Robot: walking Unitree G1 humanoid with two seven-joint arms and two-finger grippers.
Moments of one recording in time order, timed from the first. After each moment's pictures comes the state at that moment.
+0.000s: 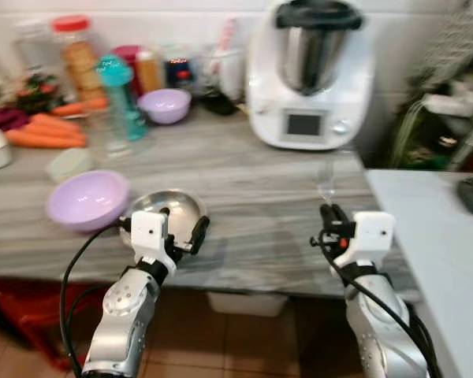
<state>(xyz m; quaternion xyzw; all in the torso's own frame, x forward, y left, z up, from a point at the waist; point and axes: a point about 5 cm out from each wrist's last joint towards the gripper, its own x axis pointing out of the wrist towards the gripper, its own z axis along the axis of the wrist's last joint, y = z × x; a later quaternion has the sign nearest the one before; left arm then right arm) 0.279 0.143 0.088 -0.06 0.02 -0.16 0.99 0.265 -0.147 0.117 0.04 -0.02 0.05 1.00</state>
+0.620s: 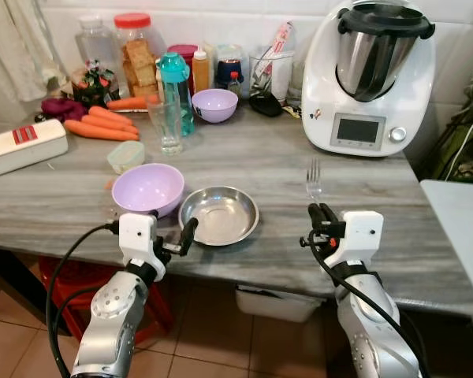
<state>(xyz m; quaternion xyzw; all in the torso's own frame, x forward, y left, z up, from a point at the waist) 0.278 0.152 0.089 -0.05 0.02 -0.15 0.99 0.266 -0.139 0.119 0.05 -0.02 0.06 1.00</state>
